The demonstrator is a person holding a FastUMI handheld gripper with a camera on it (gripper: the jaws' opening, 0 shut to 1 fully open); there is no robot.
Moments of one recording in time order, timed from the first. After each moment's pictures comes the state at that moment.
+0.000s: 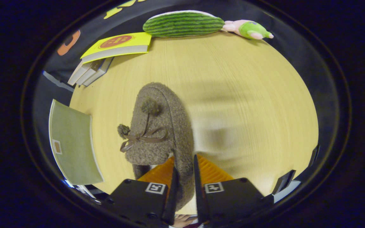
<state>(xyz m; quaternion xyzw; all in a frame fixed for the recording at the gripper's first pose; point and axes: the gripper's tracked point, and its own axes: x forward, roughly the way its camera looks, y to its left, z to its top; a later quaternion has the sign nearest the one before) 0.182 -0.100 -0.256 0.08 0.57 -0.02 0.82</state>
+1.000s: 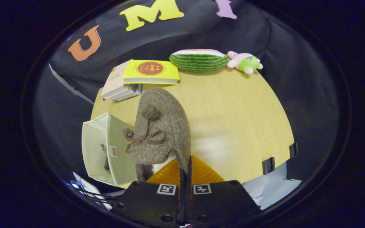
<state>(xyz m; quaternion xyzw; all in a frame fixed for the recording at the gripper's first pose) 0.141 -0.001 -0.061 0.09 0.50 -0.03 0.86</state>
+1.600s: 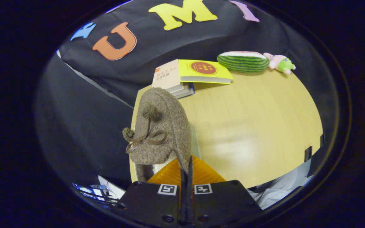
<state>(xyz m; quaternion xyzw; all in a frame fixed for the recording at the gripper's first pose) 0.141 0.188 -0.051 0.16 0.47 0.07 0.86</state>
